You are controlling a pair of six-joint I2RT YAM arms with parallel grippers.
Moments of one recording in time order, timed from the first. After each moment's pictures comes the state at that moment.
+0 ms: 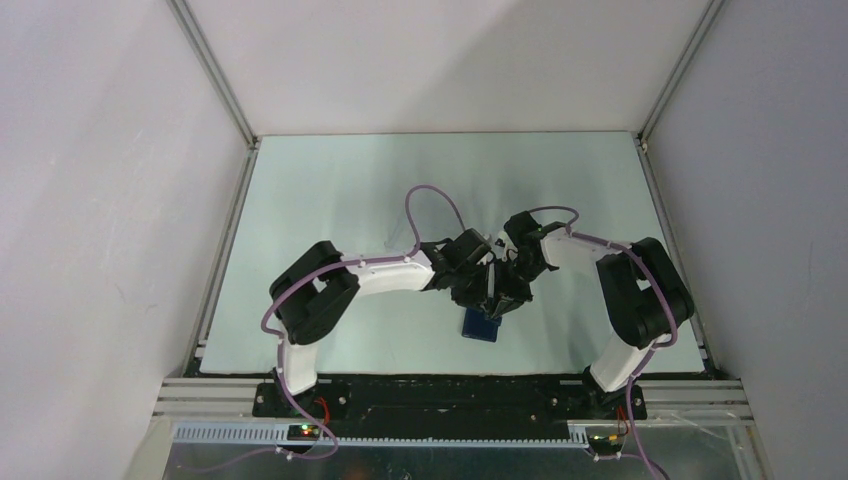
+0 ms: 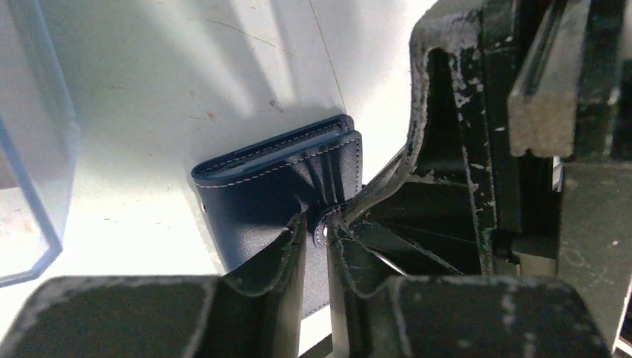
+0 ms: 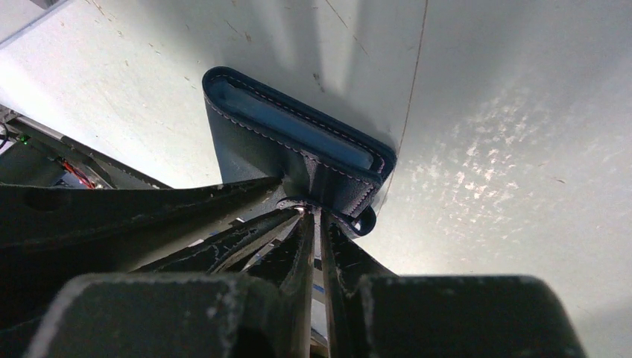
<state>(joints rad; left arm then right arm) -0.97 1.92 1.23 -0.32 0.19 -0.78 0.46 1.71 0.94 -0.67 -0.48 0.46</state>
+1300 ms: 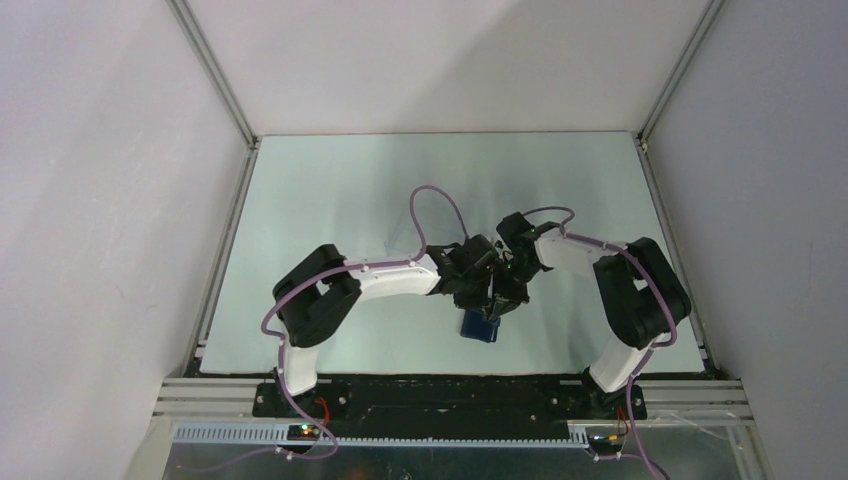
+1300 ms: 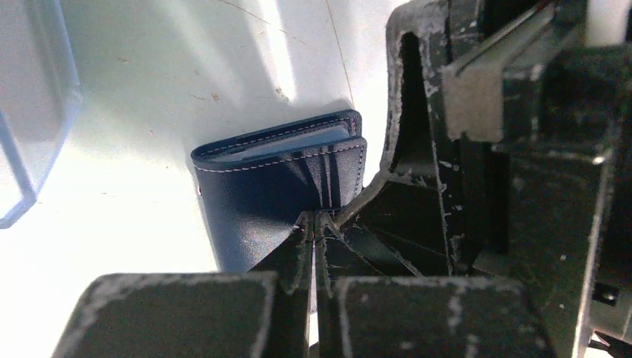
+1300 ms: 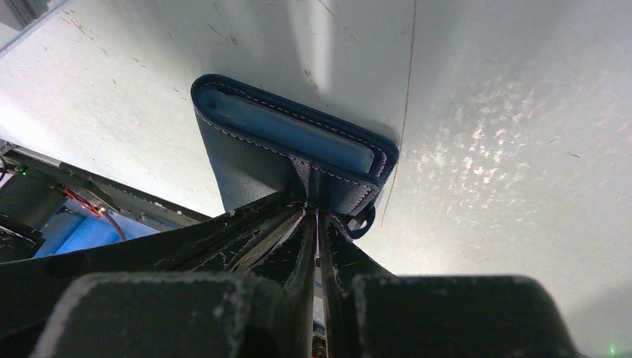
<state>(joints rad) -1.02 1.93 1.26 -0.38 0.08 -0.83 0.51 1.74 0.95 -0.70 -0.41 0.56</state>
